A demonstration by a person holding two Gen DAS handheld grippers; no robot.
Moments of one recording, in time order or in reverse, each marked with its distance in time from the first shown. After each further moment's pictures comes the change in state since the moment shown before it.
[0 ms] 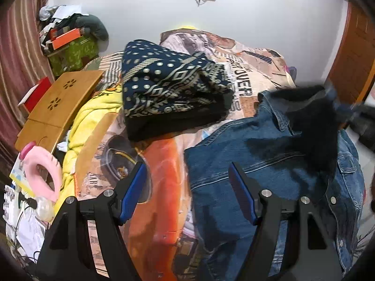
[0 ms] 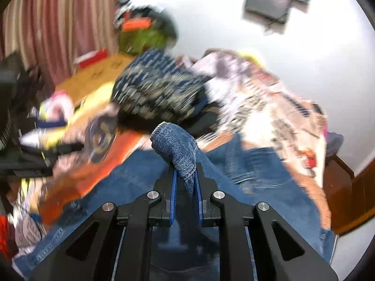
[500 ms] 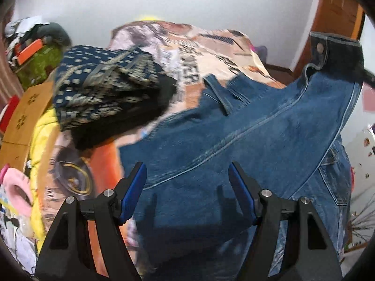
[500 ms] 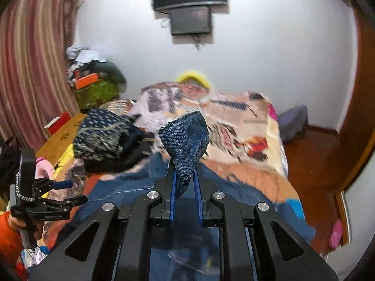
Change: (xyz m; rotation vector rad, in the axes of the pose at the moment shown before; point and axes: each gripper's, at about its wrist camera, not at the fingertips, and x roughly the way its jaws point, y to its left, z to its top) left arm 0.030 -0.099 0.011 0.140 0.085 -0.137; right arm -0.090 -0.118 -0.047 0.335 -0.152 -0.126
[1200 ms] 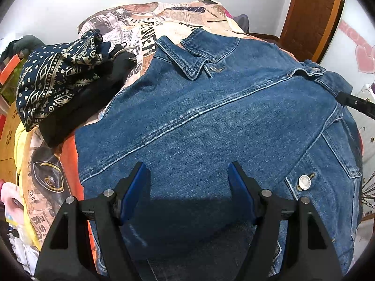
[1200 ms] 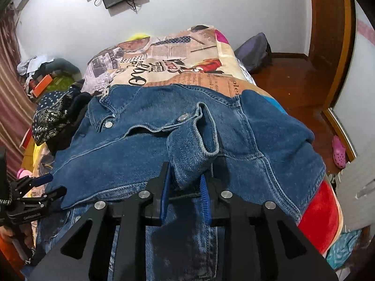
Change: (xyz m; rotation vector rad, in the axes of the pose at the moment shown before) left arm 0.043 -0.062 -0.028 0.151 0.114 -0.006; right arm 0.013 -0.081 -0.110 0.326 0.207 -0.123
